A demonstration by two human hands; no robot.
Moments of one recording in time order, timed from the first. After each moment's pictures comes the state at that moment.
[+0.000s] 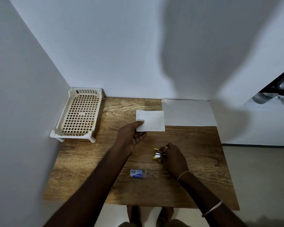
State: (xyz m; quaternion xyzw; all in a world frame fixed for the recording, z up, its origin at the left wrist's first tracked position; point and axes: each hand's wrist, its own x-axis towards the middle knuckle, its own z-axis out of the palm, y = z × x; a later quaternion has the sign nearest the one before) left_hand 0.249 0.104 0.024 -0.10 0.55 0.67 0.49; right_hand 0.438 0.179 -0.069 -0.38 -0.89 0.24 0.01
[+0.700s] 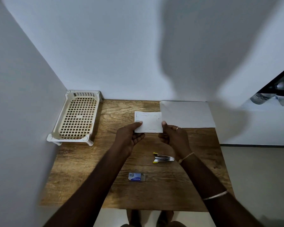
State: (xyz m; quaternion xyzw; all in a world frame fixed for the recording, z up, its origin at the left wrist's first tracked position) left_hand 0.243 0.111 0.017 -0.10 0.55 0.67 0.48; right_hand 0.395 0.221 0.005 -0.48 -0.47 0.70 0.23
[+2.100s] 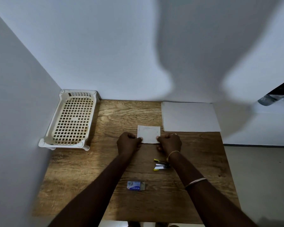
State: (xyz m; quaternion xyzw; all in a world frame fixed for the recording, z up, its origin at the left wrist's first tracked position) left_hand 0.228 0.132 -0.092 0.04 0.81 0.48 0.33; right_hand 0.354 0.243 -0.072 -0.65 -0.51 0.54 0.15
